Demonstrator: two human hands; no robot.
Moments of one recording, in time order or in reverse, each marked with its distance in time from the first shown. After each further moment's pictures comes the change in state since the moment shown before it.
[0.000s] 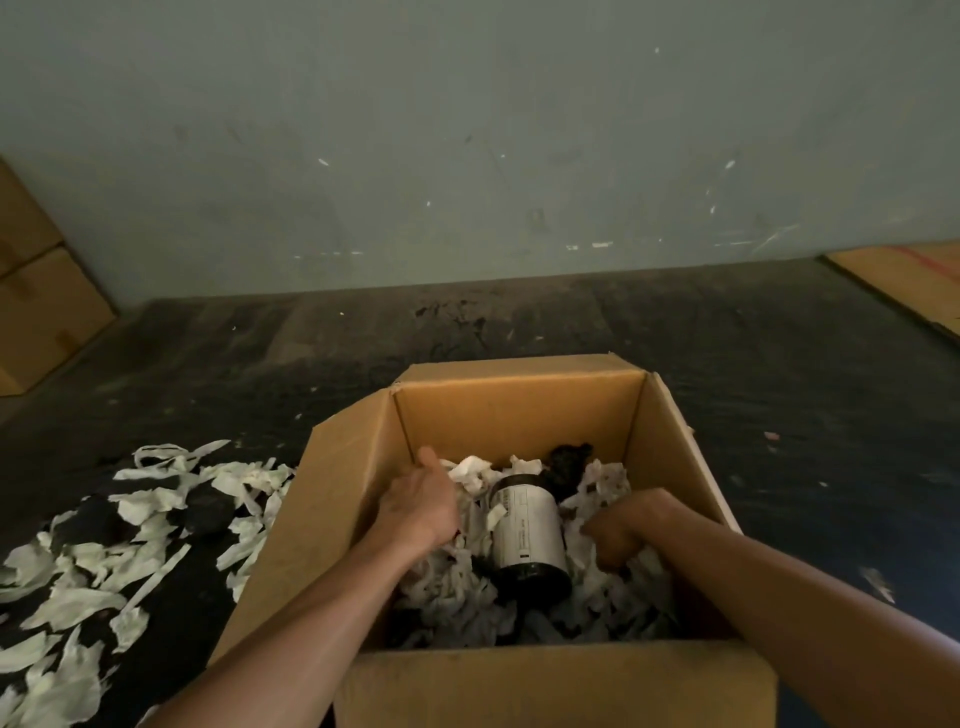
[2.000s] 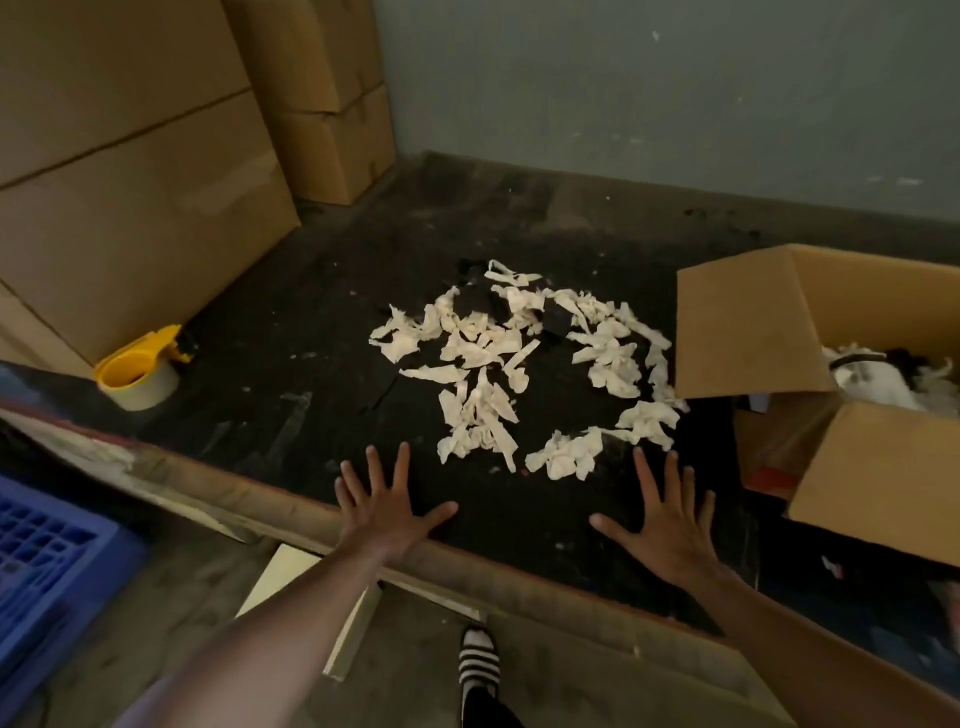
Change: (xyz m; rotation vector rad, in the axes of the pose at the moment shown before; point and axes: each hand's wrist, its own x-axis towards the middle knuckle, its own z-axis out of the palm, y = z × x) left_hand -0.196 -0.558 0.159 -0.151 0.019 -0.341; right_hand 0.009 -0.444 0.160 0.389 0.702 0.003
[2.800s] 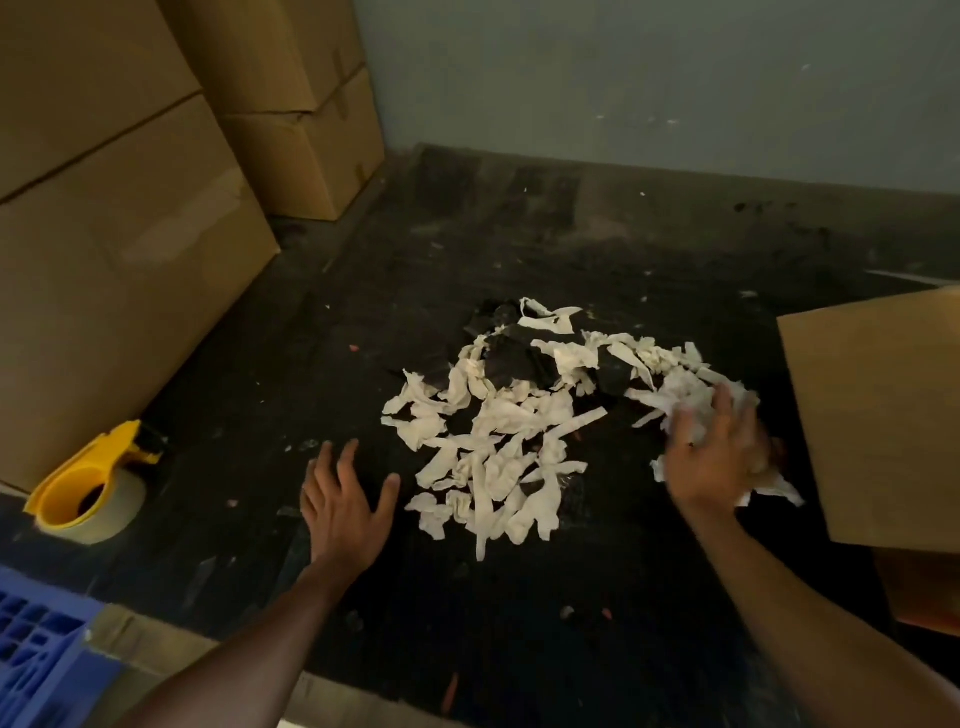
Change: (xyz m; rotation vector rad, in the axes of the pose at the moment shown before) left_hand 0.179 -0.059 -0.071 -0.266 0.322 0.039; right_hand 0.193 -0.108 -0.058 0.375 0.523 0.398
